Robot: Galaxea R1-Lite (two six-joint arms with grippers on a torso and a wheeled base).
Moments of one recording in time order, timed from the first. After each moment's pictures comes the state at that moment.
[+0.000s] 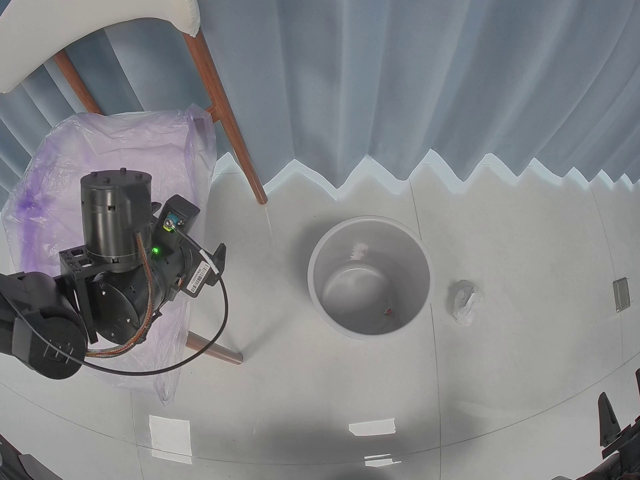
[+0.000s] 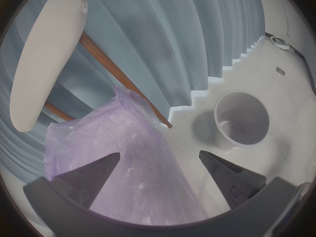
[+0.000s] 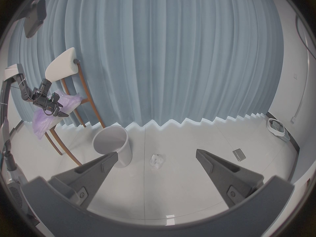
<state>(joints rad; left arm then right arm) -0.57 1.61 -0.80 -0.55 0.58 0.48 0.00 0.02 -0.02 0.00 0.00 0.01</state>
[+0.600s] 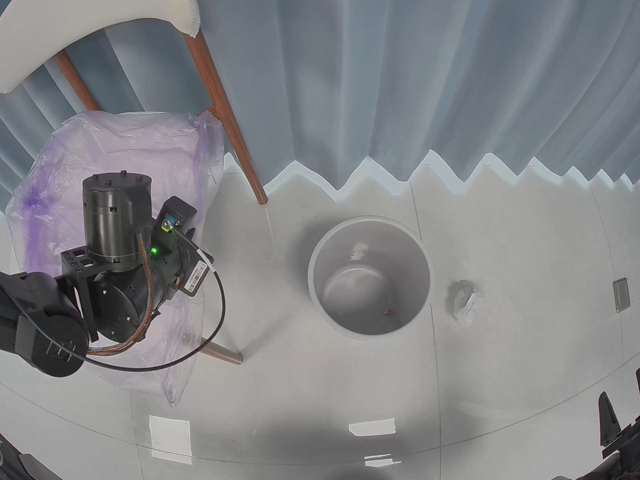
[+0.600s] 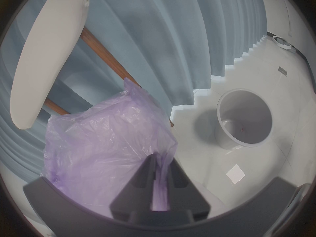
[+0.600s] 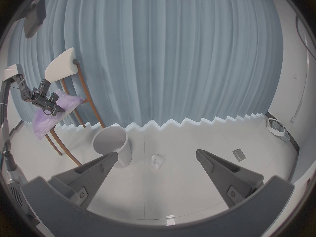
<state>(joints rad) -0.54 1.62 -0.79 -0.55 0.58 0.47 0.00 0.02 -0.02 0.00 0.00 0.00</state>
